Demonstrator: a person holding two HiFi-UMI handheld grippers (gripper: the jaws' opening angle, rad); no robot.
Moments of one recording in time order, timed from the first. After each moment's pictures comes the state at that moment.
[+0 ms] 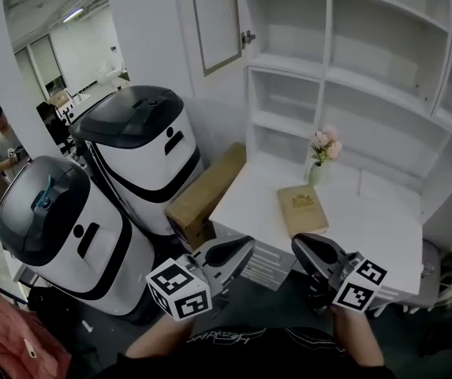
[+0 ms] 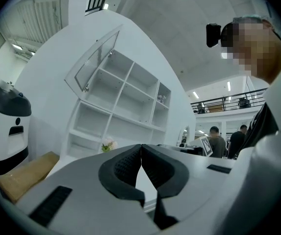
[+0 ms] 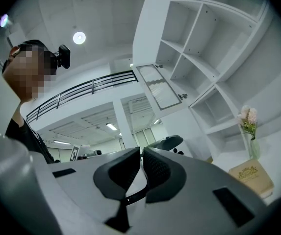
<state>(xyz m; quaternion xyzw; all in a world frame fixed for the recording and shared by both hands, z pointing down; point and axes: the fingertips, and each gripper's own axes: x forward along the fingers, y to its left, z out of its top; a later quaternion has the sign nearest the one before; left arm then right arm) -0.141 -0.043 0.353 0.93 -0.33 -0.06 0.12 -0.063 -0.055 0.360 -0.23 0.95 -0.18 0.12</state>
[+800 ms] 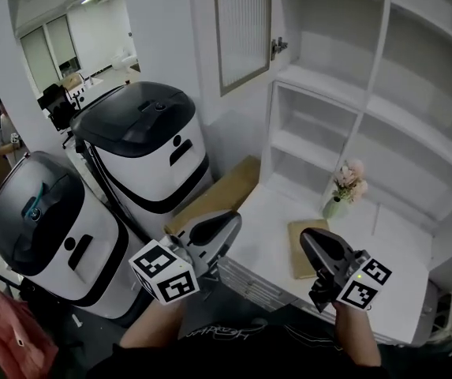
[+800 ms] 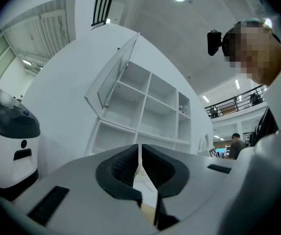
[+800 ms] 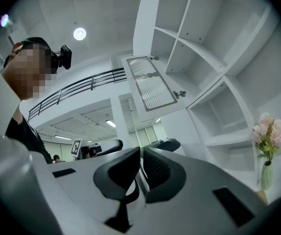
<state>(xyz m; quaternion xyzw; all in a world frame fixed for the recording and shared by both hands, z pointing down) -0.222 -0.221 0.310 0.91 -0.40 -0.11 0.08 -0.095 -0.231 0.349 -0.22 0.96 -0.16 0.10</state>
